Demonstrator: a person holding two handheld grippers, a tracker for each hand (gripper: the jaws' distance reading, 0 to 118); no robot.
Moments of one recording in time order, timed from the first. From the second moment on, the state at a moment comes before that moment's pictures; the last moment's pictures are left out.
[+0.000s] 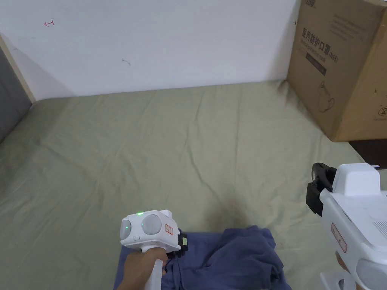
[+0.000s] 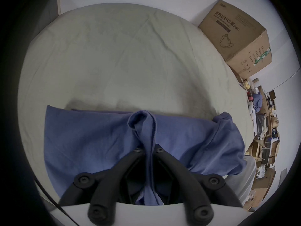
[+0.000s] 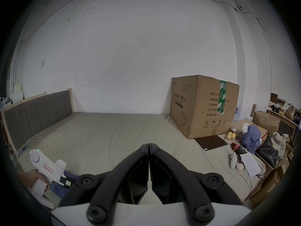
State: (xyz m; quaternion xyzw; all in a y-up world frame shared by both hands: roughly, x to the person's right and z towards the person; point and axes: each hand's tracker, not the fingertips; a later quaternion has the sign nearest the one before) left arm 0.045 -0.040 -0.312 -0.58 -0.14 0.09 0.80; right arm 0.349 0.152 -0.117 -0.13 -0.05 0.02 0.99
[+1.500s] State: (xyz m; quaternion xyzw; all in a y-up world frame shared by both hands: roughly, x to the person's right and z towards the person) left arm 0.073 -0.042 -0.221 -0.45 -0.18 0.01 0.87; right arm 0.356 0.157 -0.119 -0.14 -0.05 0.02 0.99
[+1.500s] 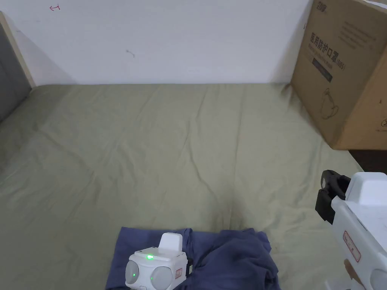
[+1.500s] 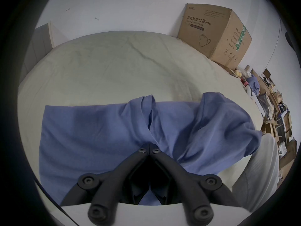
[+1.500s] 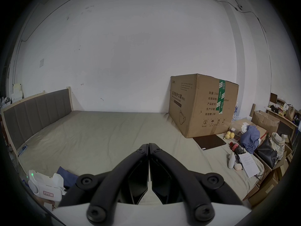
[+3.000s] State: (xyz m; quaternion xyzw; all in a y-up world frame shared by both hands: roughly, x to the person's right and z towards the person) left arm -0.128 -0.065 -0.281 -0.50 -0.23 0.21 0.81; right arm 0.324 0.142 -0.153 -0.18 -0.02 0.04 0.98
